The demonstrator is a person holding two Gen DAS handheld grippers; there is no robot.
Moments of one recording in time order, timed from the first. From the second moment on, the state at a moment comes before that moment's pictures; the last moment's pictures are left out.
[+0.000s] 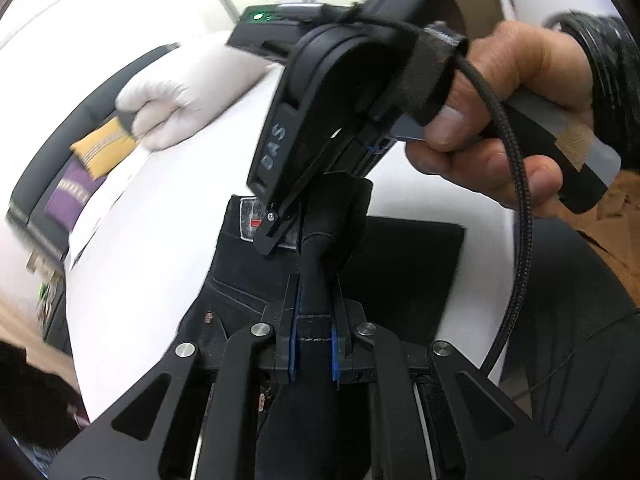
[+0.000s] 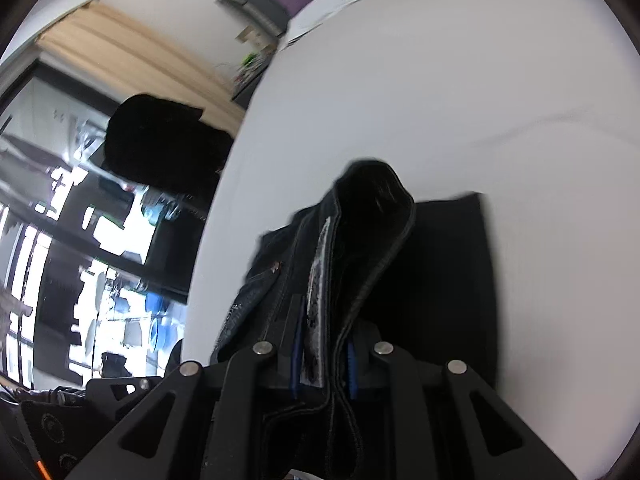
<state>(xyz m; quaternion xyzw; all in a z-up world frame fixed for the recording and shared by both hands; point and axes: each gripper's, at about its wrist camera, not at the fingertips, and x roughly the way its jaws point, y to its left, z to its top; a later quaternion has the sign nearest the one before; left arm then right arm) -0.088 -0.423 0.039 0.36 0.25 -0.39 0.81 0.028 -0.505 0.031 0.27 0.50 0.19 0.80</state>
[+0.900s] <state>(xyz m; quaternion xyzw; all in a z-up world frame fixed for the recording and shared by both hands) -0.035 -0.322 0.059 0.12 0.39 -0.40 0.82 -0.003 -0.515 0.038 0.31 0.45 0.16 0.82</state>
